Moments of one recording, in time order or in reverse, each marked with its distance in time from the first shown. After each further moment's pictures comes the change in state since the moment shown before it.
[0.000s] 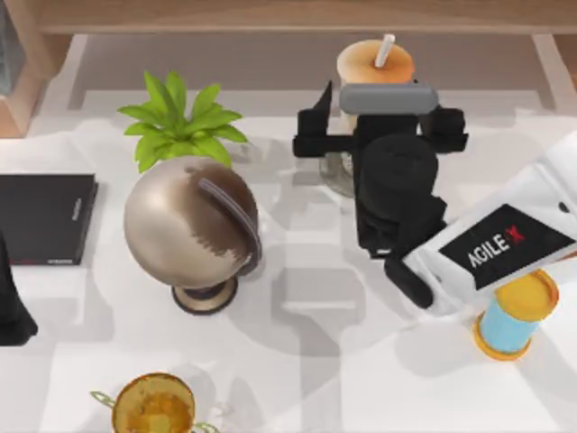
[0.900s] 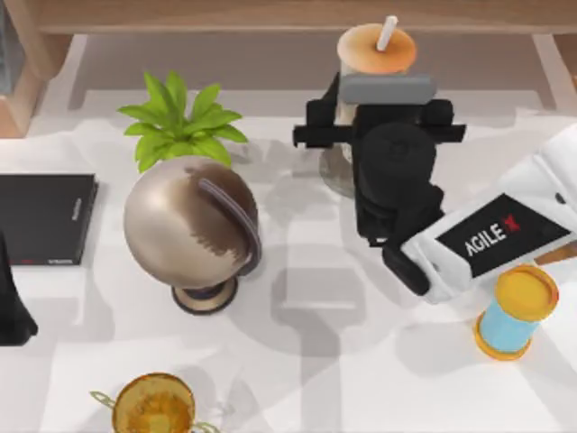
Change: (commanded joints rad) left arm 0.000 0.000 0.000 0.000 0.000 0.000; right arm -0.023 0.027 0.052 -0.030 -0.020 0.000
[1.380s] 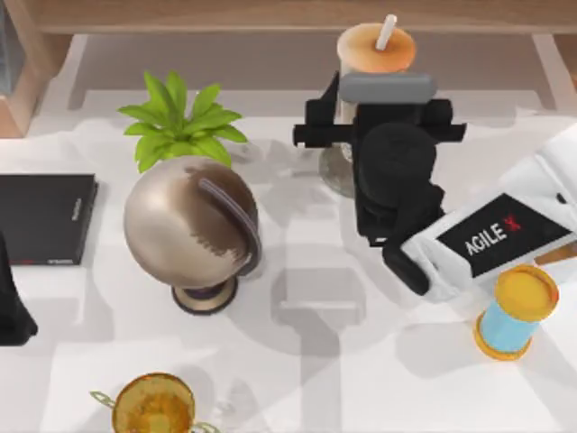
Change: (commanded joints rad) left arm 0.000 0.000 0.000 0.000 0.000 0.000; right arm 0.000 0.000 0.000 0.000 0.000 0.000
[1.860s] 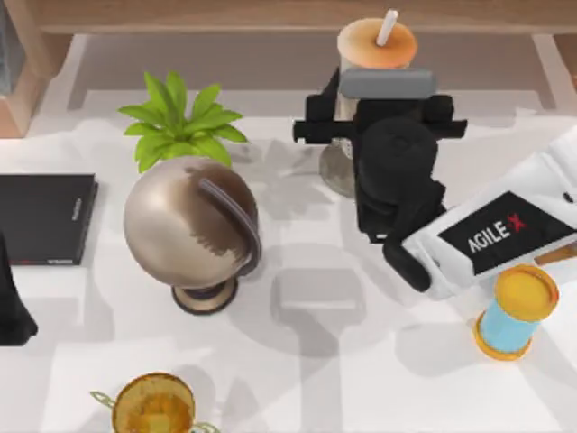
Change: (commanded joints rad) left arm 0.000 0.000 0.000 0.000 0.000 0.000; right arm -0.001 -0.014 0.002 -0.012 0.000 0.000
